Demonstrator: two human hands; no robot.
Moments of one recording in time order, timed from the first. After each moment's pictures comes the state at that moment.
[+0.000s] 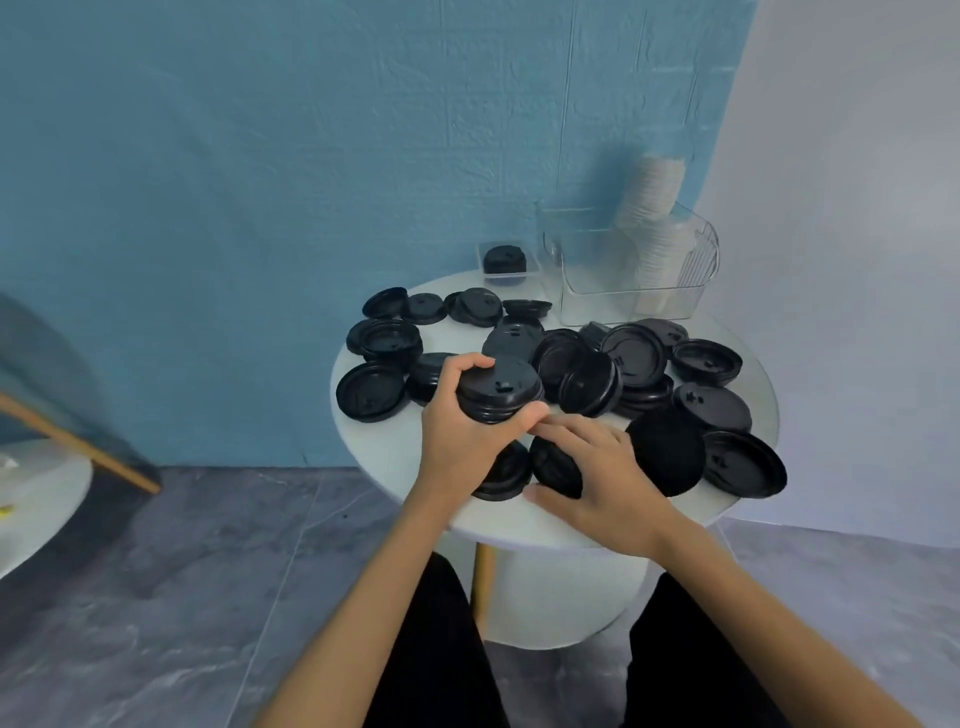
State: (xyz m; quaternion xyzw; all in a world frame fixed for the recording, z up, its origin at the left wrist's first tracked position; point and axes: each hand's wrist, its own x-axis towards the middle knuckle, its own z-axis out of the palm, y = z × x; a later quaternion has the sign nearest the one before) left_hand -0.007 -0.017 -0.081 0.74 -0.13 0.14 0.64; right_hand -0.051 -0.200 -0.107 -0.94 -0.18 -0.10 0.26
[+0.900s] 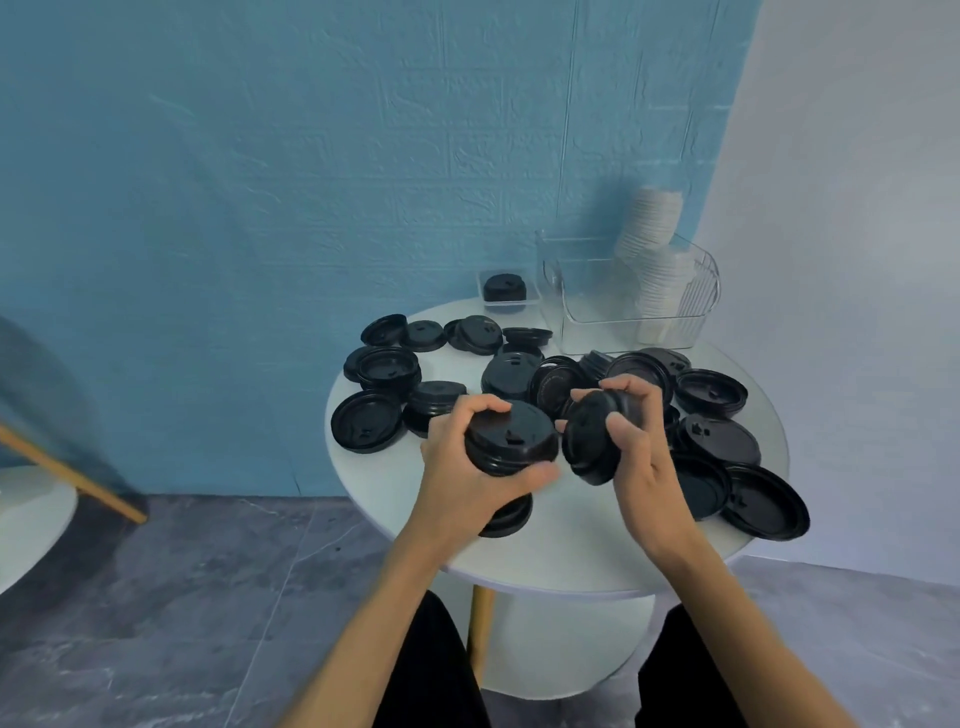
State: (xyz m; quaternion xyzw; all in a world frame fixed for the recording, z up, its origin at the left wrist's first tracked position) left_hand -0.013 -0.010 -0.087 0.78 -0.14 0.06 0.61; right_hand -0.043 -0.196 -0.076 -0.68 -0.11 -0.19 0.70
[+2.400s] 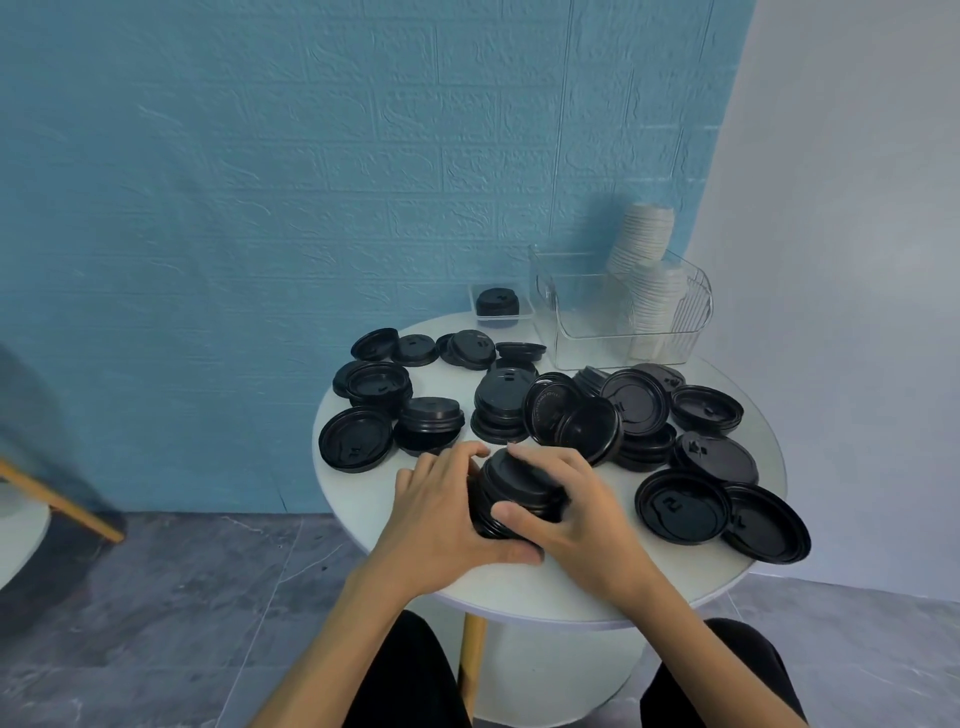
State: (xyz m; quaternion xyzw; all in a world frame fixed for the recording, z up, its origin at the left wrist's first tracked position) left_hand 0.001 0.013 -0.102 0.94 -0.21 0.03 0.26; right_hand -0.031 -0.176 -0.110 -0.84 -0.11 -0.13 0.51
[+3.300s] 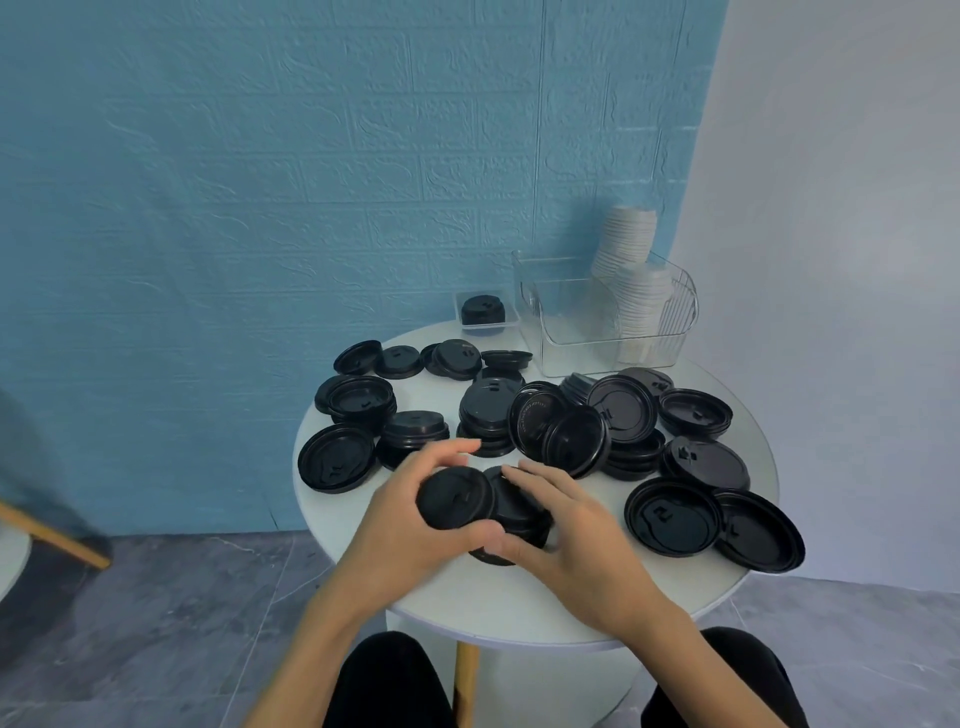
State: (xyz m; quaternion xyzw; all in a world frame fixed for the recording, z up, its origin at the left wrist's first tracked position) left_hand 0.000 0.025 -0.087 0.83 -0.20 0.01 0.52; right_hand -0.038 -0.183 -0.104 -0.91 -0.11 -0.09 0.38
